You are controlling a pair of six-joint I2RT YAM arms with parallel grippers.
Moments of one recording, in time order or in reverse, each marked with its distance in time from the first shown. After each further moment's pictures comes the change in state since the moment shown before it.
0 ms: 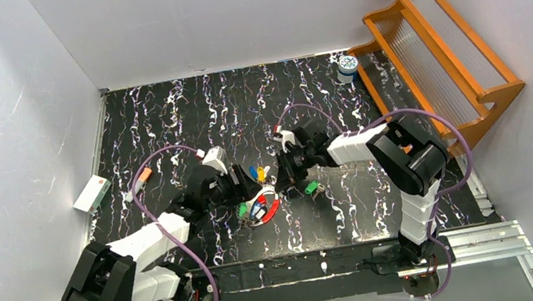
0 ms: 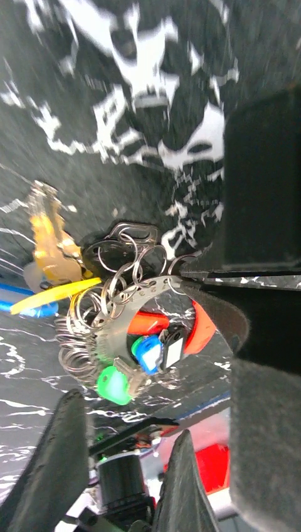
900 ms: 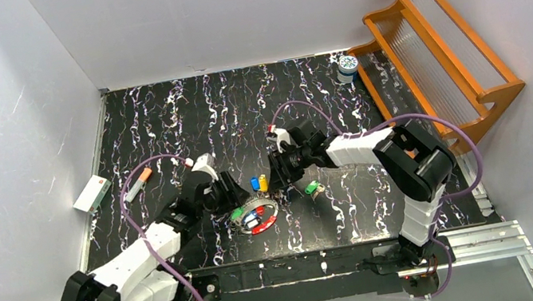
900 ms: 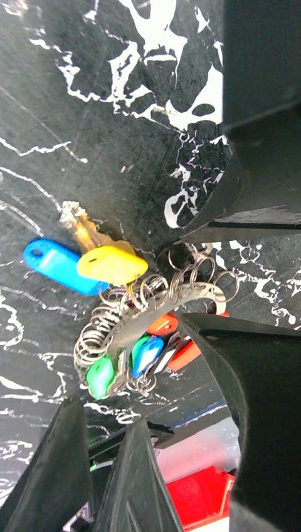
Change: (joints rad) left arm 0.000 -0.158 0.010 -0.240 -0.092 -0.054; right arm 0.060 -0.072 0.007 -0.027 0.045 -0.040
